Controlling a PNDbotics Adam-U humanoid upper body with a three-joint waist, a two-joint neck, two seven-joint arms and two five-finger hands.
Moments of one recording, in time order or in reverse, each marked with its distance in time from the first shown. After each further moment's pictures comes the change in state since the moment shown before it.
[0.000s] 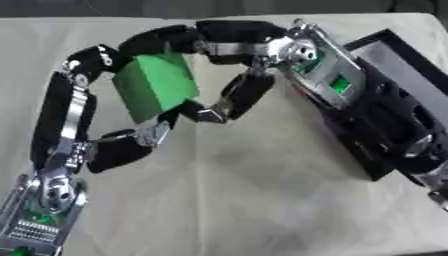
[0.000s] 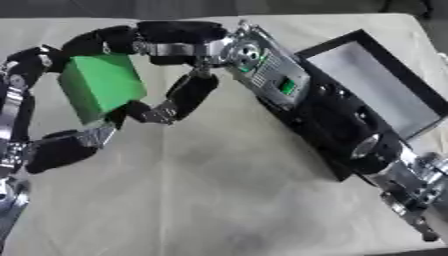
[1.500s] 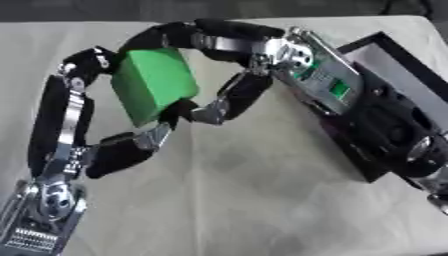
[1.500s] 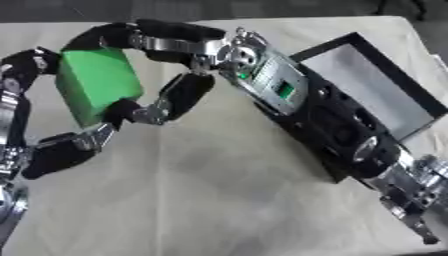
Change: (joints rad) left arm -0.002 -0.008 -0.014 -0.012 -0.022 0.045 0.048; right arm 0.017 -0.009 0.005 -0.018 -0.149 0.097 -0.071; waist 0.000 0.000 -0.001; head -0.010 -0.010
